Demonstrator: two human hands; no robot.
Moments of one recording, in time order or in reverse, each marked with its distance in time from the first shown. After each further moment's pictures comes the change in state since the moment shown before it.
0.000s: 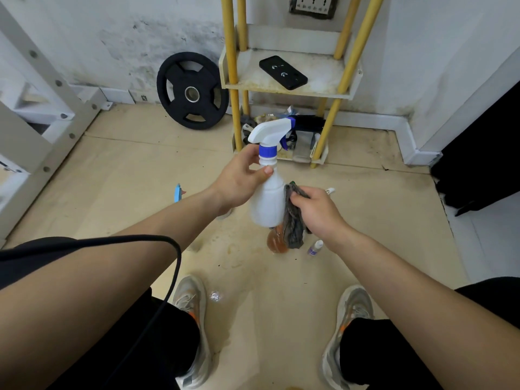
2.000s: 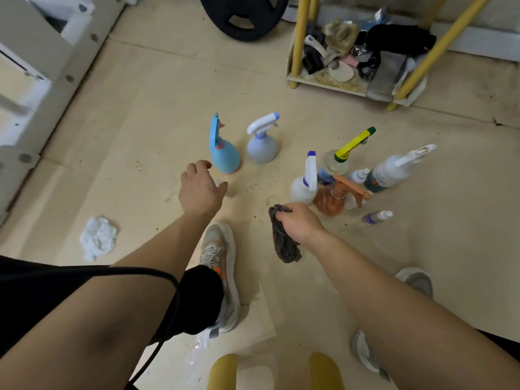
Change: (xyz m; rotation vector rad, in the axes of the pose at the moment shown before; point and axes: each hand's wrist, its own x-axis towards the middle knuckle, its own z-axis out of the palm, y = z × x) left_hand -0.045 -0.286 -0.060 0.763 0.471 -0.569; right_hand 0.057 0.126 0.174 -0.252 -0.368 0.290
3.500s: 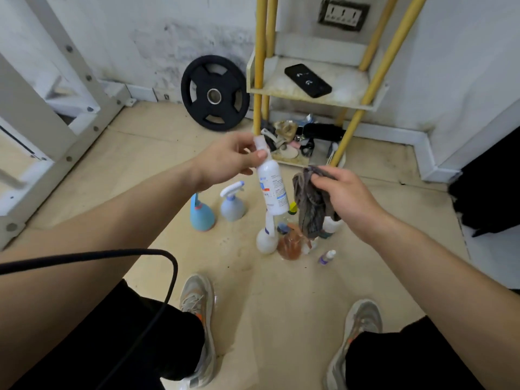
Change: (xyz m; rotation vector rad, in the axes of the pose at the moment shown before) left_hand -0.046 0.191 -0.224 -0.665 -0.533 0.695; right_hand -0.178 -0.099 -0.177 0.285 0.339 -0.448
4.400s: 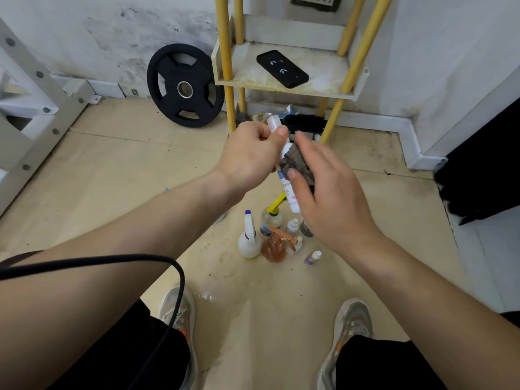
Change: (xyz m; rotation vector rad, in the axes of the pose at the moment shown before) left_hand 0.054 0.046 0.080 -0.149 0.280 -0.105; right_hand -0.001 0.002 -0.014 -0.580 0.264 -0.524
